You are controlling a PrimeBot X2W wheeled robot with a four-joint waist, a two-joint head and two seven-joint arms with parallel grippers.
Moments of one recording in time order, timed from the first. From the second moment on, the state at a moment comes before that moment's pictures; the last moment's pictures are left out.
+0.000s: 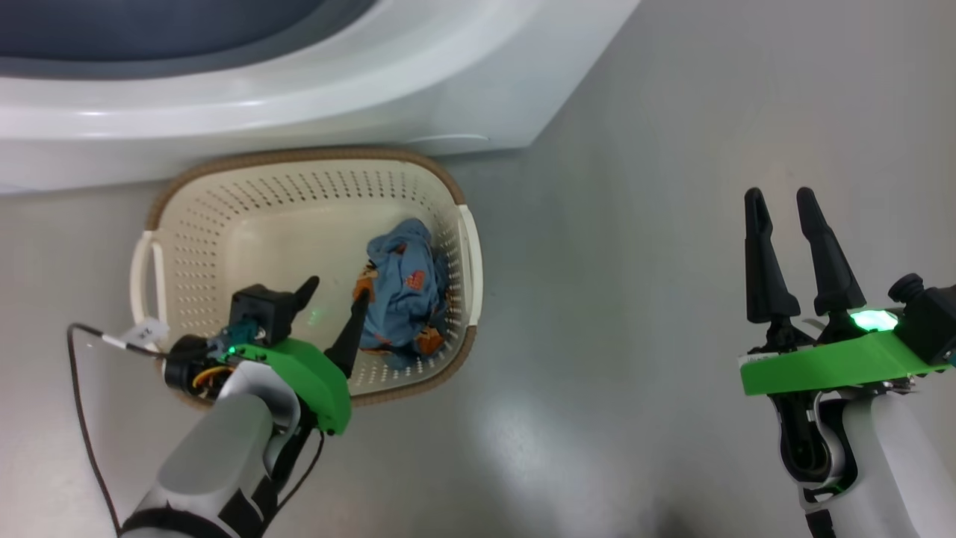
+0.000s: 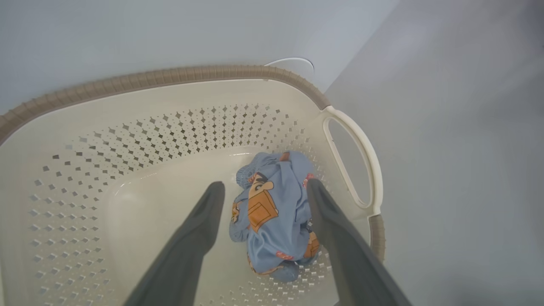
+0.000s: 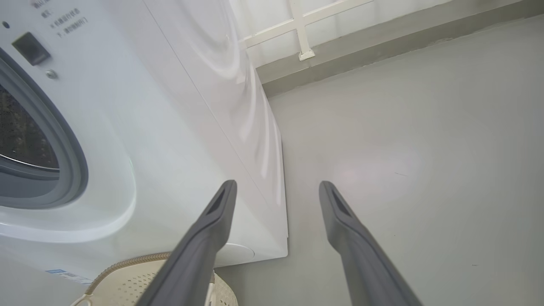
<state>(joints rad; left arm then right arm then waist) -0.74 0.16 -0.66 1.00 -0.57 -0.13 -0.26 -0.28 -0.09 0.06 0.13 0.50 0.12 -0.25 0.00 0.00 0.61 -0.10</state>
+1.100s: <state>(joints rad) -1.00 0.29 -1.19 0.97 -1.02 -0.13 -0.15 -0.40 -0.06 0.10 0.09 0.49 0.12 -0.25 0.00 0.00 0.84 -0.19</state>
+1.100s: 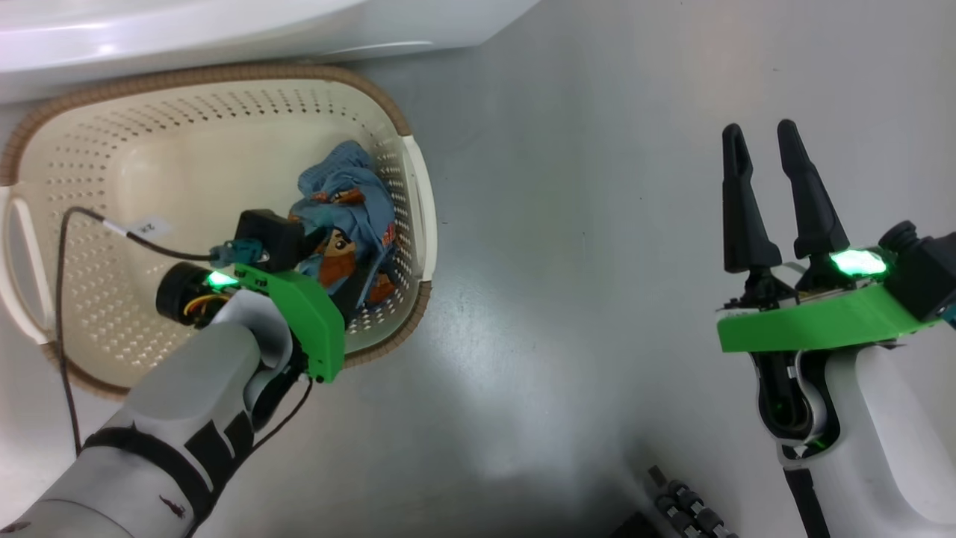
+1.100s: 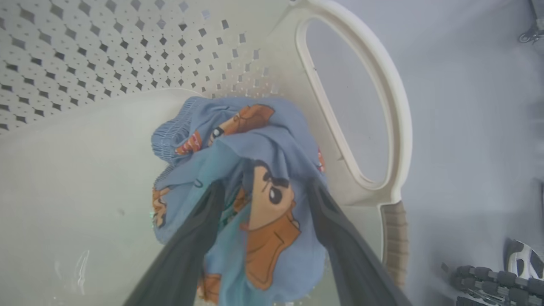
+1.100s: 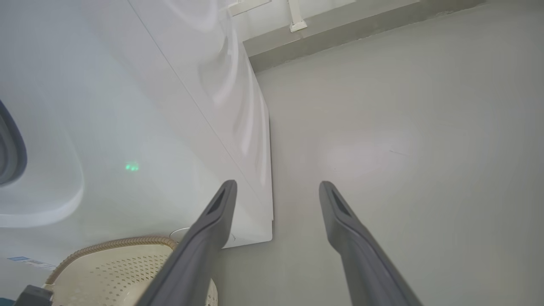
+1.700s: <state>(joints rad) -1.02 0.33 -1.29 0.90 -1.19 -0.13 -0.15 -0.41 -0.06 0.12 0.09 0.49 0.12 -0.25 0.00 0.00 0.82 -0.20</state>
